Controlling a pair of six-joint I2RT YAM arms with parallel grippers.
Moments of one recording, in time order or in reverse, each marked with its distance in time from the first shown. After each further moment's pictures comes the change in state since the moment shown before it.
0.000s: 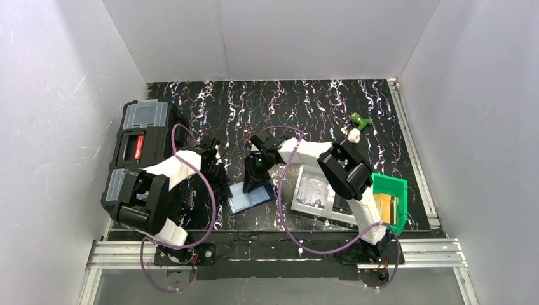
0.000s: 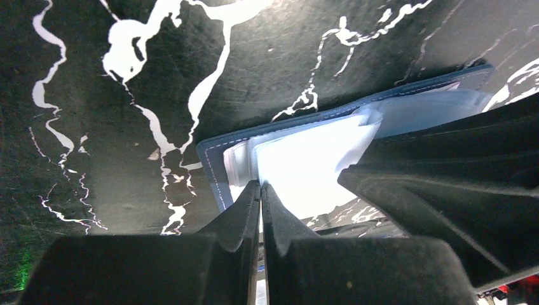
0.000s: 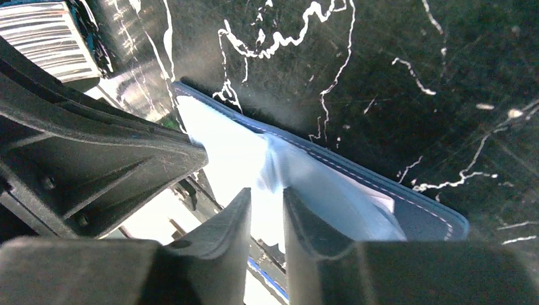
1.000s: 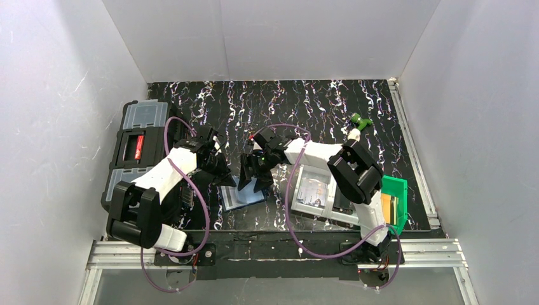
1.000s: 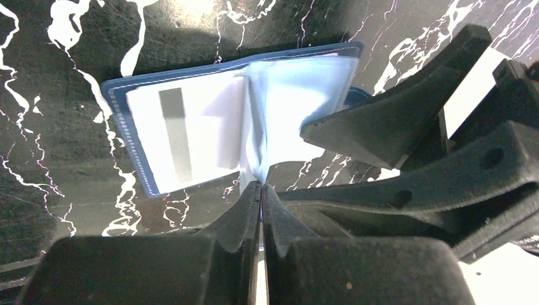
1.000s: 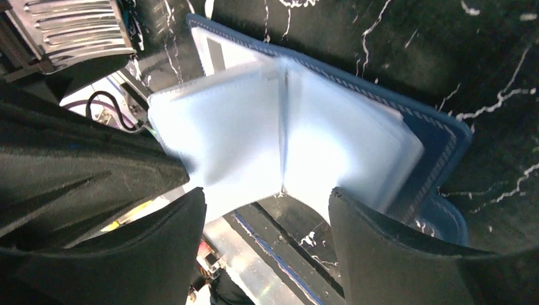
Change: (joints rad) left arm -0.013 -0.108 0.101 -0.073 0.040 -0.063; right arm 0.001 -0.099 -0.063 0.017 -0.014 0.026
